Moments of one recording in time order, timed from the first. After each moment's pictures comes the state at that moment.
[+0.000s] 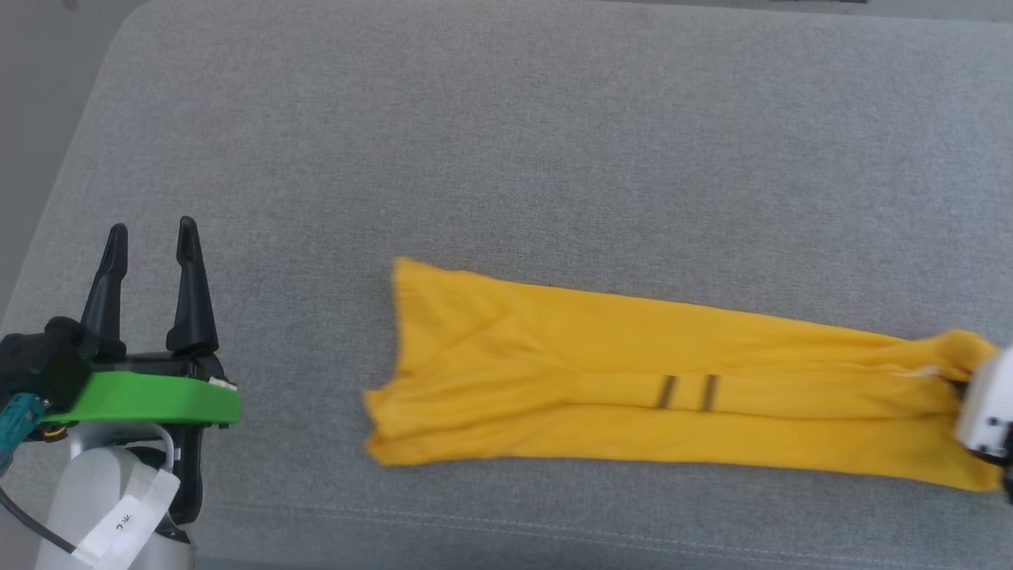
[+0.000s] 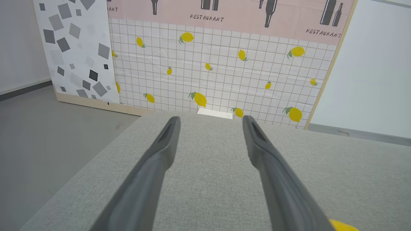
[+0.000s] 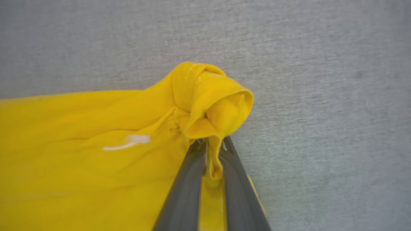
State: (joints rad) left arm -0.22 0.23 0.09 0.06 -0.36 -0.12 -0.26; right arm -0.30 -0.18 -0.42 0.26 0.18 0.13 0.84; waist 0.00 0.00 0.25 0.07
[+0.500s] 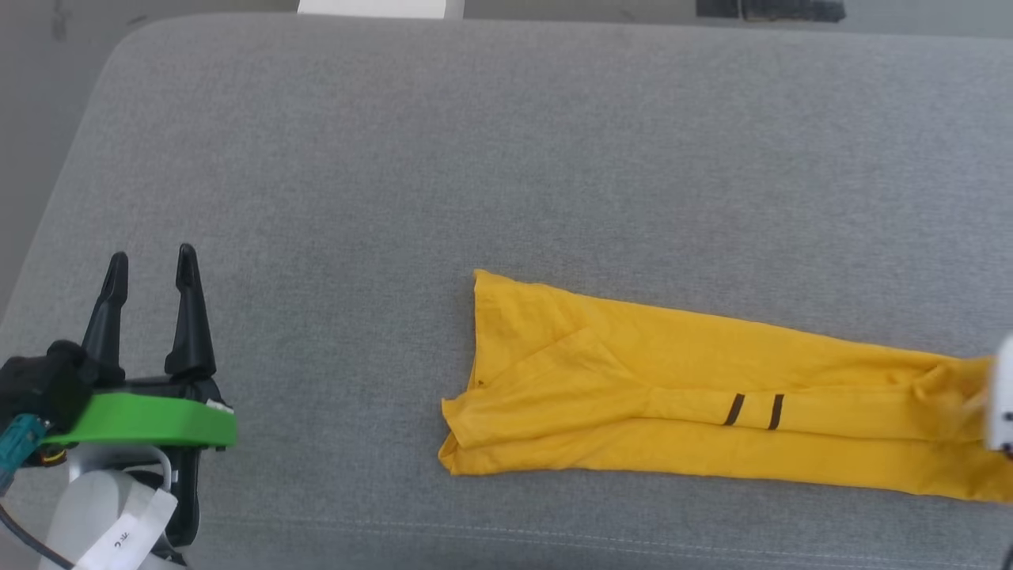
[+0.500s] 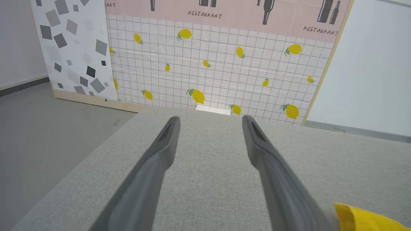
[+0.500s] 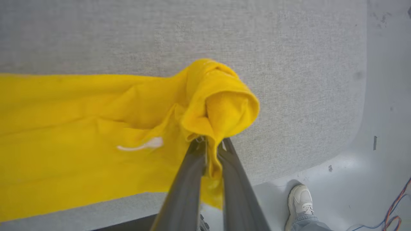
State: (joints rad) left arm -0.18 0.23 0.09 0.08 -0.36 -0.12 -0.26; right arm -0.30 -0.22 -0.40 0.13 -0.10 0.13 1.07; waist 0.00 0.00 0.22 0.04
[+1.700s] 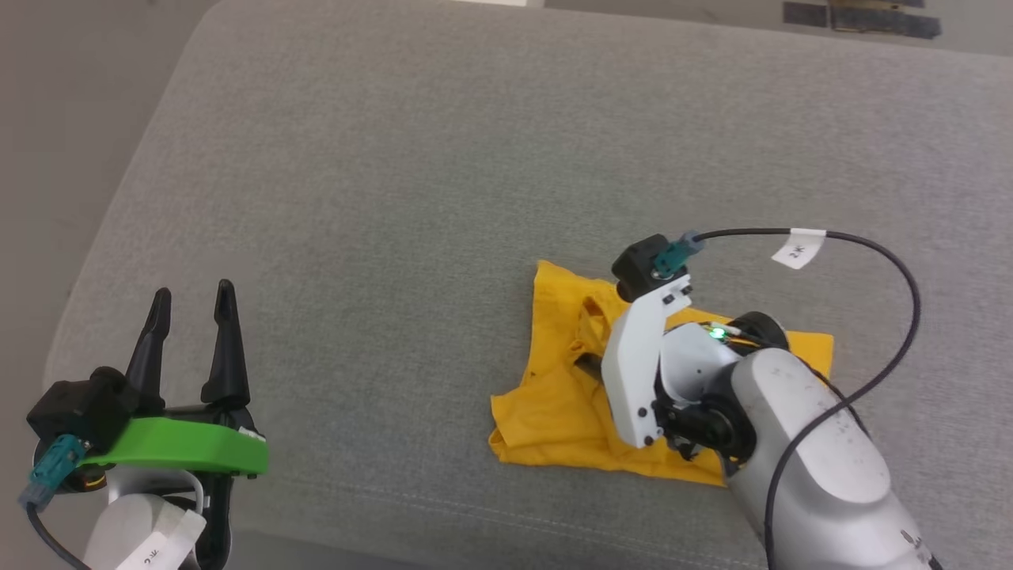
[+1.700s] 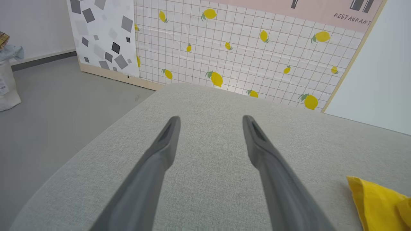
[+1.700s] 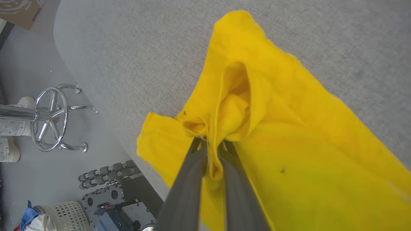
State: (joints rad) left arm -0.13 0.20 0.05 0.10 -0.40 -0.12 -0.26; right arm -0.51 -0.05 0.39 0.36 0.45 0.13 0.79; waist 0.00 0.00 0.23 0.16
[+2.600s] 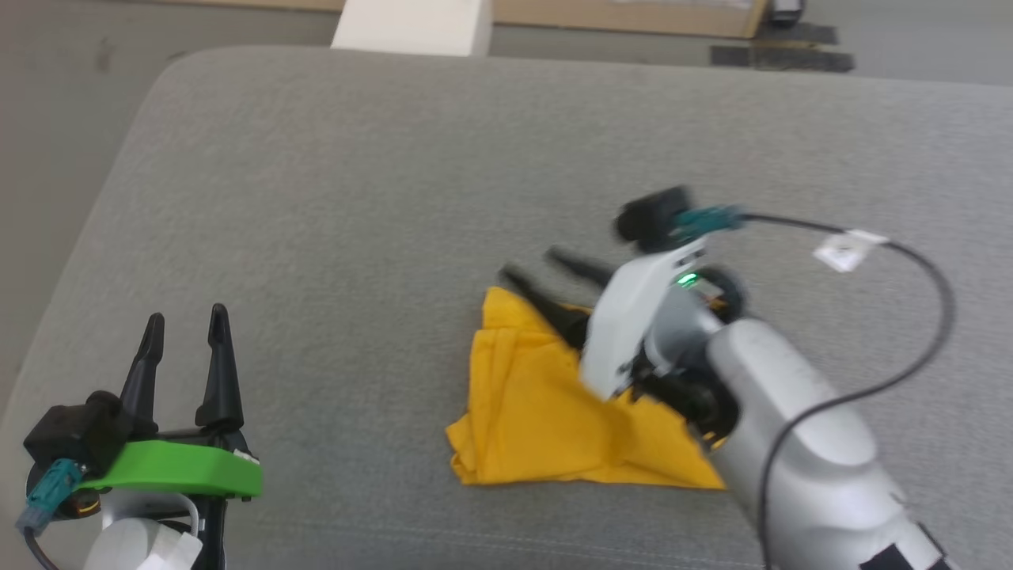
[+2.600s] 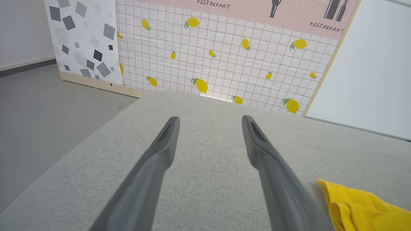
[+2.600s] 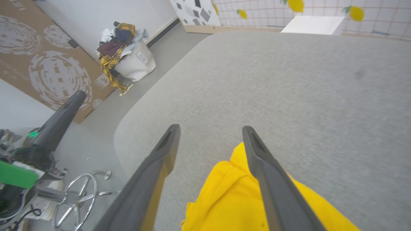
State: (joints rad) left arm -0.09 0.20 0.08 0.09 -0.38 -0.13 -0.26; right arm -0.62 -0.05 0.51 0.42 0.69 0.13 0.33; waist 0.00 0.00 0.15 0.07
